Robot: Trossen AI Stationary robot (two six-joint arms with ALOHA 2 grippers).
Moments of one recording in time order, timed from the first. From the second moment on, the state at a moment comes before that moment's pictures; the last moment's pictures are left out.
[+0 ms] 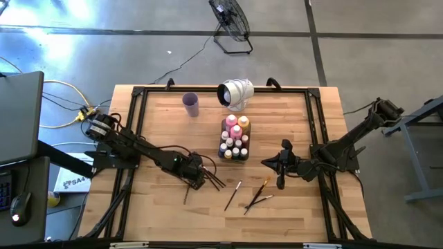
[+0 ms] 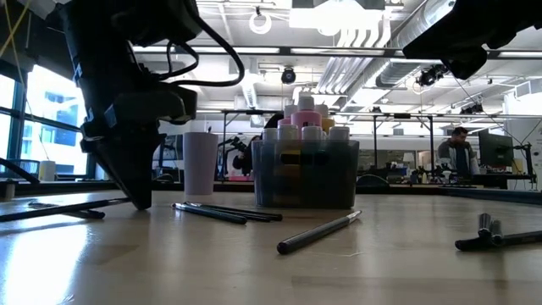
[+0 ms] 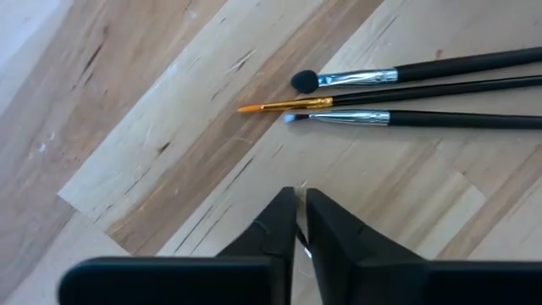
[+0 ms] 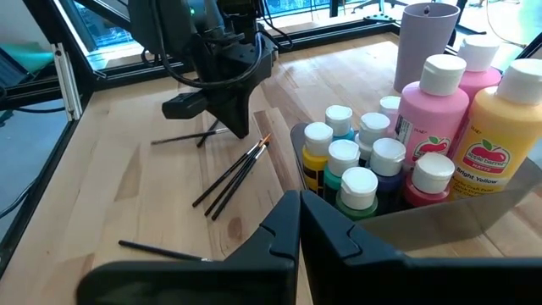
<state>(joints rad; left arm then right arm) -0.33 1.69 0.92 -0.50 -0.22 -1.05 0.60 1.04 0.51 0.06 0.73 0.49</state>
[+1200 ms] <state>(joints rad) -0.33 1.32 1.19 -0.83 -1.00 -0.52 0.60 1.04 0.51 0.04 0.72 0.49</state>
